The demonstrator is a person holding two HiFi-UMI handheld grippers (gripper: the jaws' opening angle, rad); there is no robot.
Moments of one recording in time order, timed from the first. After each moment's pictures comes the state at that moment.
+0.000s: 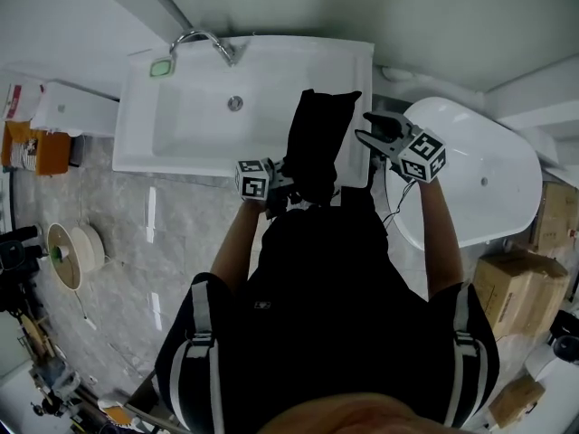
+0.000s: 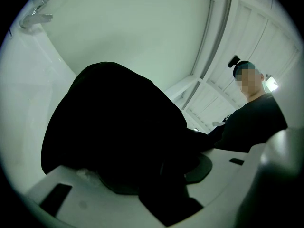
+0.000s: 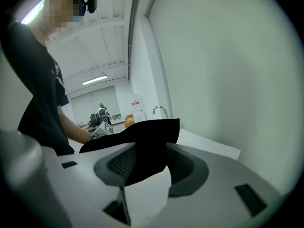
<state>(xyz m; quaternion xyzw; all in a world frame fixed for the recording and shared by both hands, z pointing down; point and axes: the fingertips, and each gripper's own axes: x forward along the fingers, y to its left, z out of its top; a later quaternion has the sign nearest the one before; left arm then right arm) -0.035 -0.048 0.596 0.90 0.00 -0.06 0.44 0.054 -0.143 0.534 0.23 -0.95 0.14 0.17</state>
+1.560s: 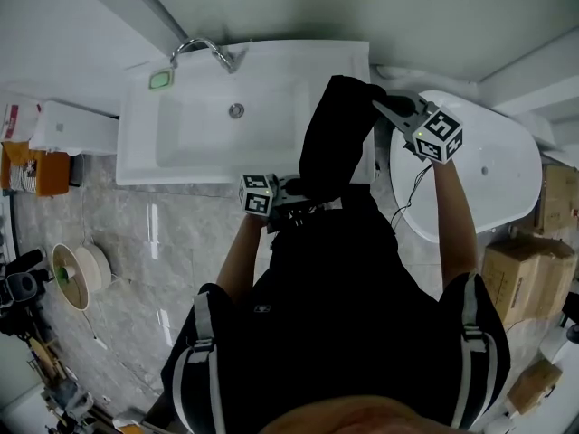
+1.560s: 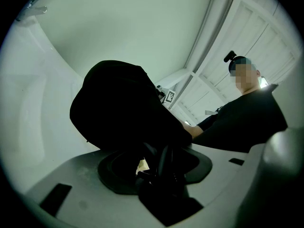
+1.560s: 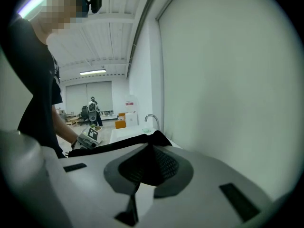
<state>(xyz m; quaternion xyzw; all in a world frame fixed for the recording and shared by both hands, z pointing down) -0.055 0.004 0.587 0.89 0.07 -0.03 0.44 0.058 -0.172 0.473 0.28 -0.94 0.06 0.19</state>
